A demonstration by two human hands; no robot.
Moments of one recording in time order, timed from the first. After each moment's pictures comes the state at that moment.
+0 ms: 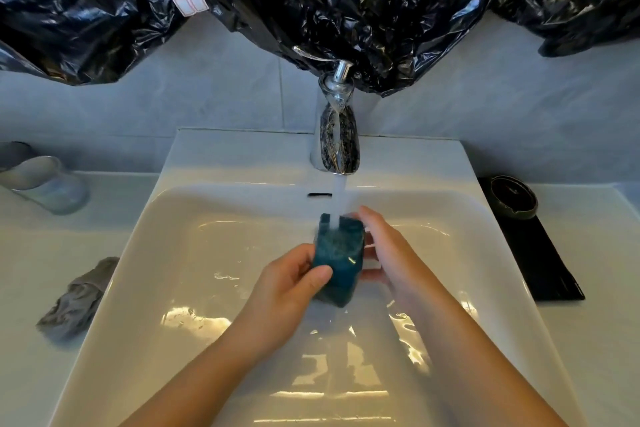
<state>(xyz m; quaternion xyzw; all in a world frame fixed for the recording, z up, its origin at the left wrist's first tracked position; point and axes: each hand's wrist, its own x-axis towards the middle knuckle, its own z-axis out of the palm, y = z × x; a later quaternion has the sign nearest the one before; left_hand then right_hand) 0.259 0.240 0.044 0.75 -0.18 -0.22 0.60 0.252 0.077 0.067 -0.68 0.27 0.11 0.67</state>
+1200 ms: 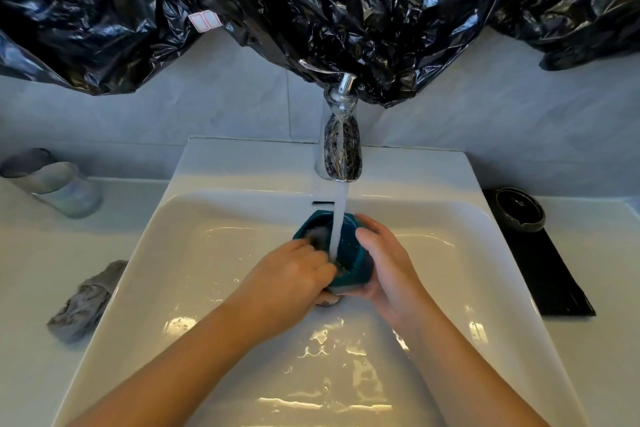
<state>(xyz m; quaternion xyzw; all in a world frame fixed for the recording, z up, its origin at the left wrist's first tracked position) 0.294 0.237 0.044 0.86 -0.51 0.01 0.08 0.249 0.076 0.031 -0.52 0.23 0.03 0.82</state>
